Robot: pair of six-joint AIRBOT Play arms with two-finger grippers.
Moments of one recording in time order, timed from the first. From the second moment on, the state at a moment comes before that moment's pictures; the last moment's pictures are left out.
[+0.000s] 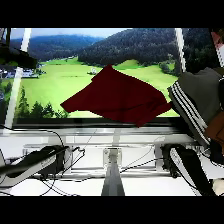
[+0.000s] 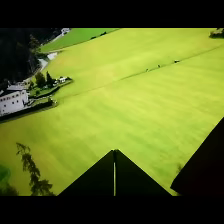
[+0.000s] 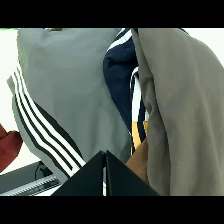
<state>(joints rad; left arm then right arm) 0.06 -1.14 1.42 1.57 -1.26 -1.14 -0.18 -0.70 1.38 -1.89 1.62 1.57</state>
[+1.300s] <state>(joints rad) 0.06 -1.14 1.42 1.53 -1.26 -1.14 -0.18 -0.77 1.20 -1.78 1.49 1.49</state>
